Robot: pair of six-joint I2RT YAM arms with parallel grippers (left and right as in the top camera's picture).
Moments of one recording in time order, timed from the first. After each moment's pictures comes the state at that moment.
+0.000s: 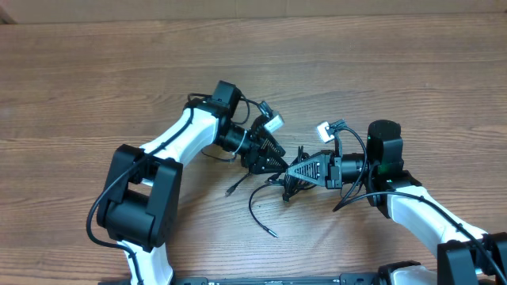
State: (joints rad) left arm -0.38 1.96 1.27 -0.76 1.16 0.61; right arm 0.17 1.41 0.50 0.43 -1.39 0.59
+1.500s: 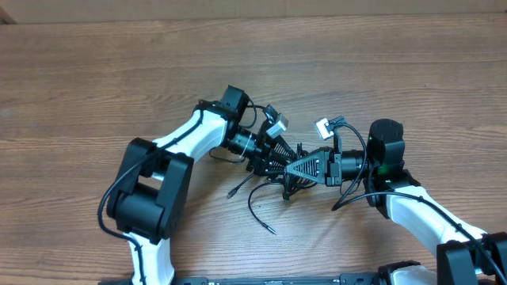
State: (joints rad) left arm -0.41 2.03 1.27 -0.73 1.36 0.79; right arm 0.18 1.41 0.50 0.56 -1.39 0.72
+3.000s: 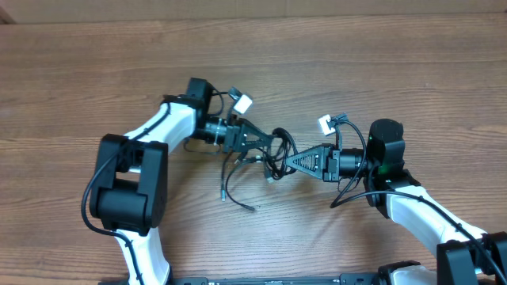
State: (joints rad) left arm -0.20 2.03 1.27 -0.72 1.45 0.59; right arm 0.18 1.41 0.50 0.55 -1.29 0.72
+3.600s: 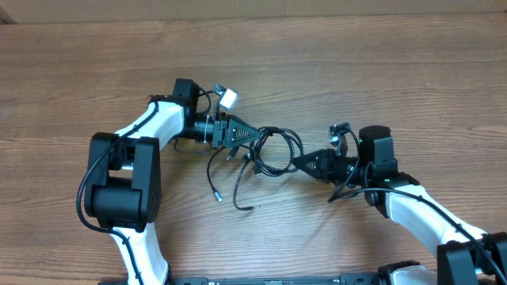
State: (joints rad) left arm -0.14 2.05 1.27 -0.76 1.51 0.58; right arm 0.19 1.41 0.51 0.10 -0.86 0.68
